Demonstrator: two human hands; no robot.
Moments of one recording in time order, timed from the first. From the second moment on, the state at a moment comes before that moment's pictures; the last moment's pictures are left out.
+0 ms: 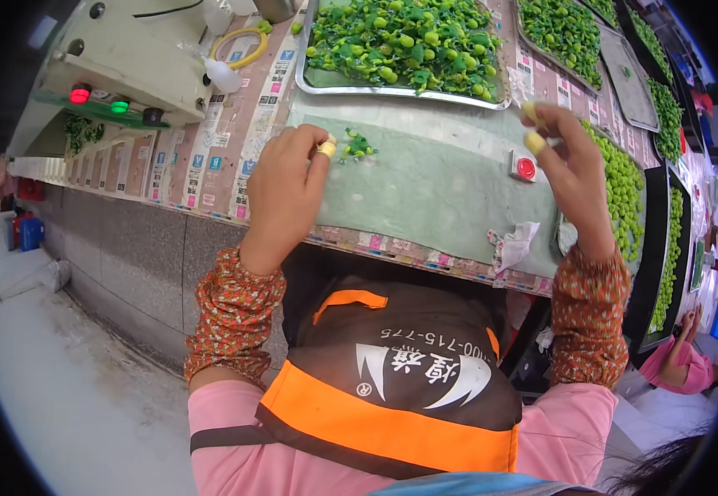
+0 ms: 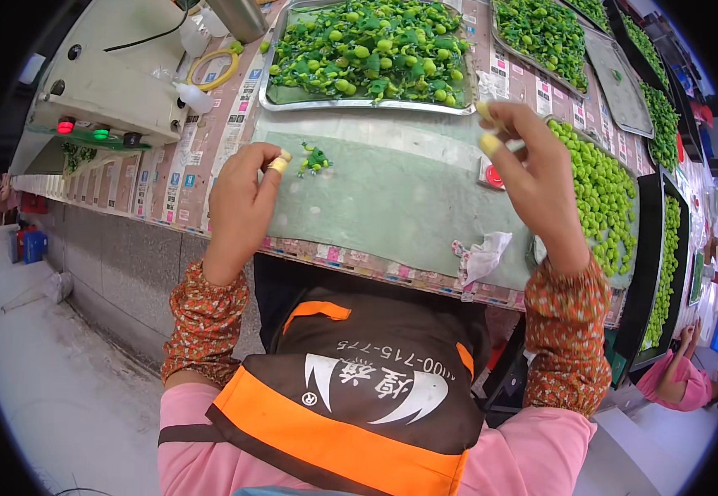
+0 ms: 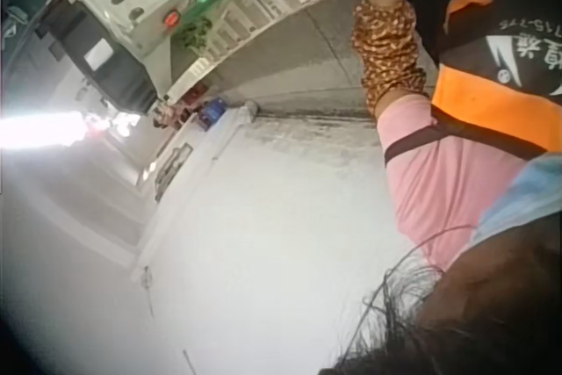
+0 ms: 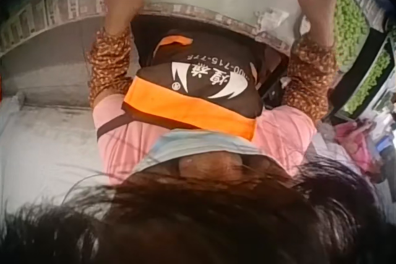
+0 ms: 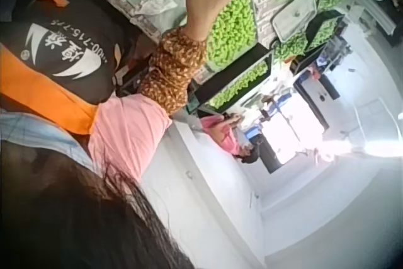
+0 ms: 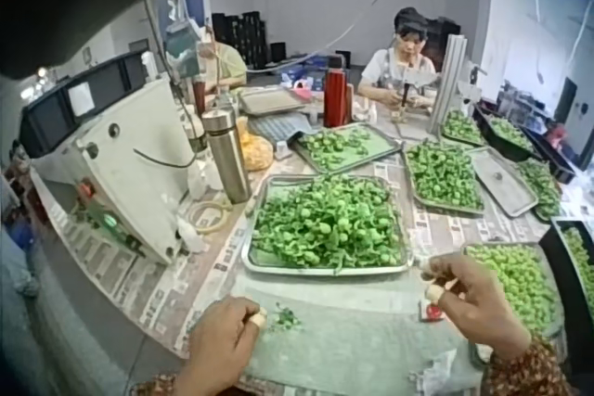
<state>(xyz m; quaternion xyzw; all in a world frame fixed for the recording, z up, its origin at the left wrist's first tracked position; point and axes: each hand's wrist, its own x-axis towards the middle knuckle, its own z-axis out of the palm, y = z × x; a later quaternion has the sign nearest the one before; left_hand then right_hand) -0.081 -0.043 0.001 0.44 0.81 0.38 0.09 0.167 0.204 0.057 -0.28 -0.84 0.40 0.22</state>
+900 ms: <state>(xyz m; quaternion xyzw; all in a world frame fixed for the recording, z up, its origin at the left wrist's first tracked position) -0.022 -0.026 0.017 0.48 0.63 0.51 0.33 0.317 0.190 0.007 -0.36 -0.92 0.06 0.16</state>
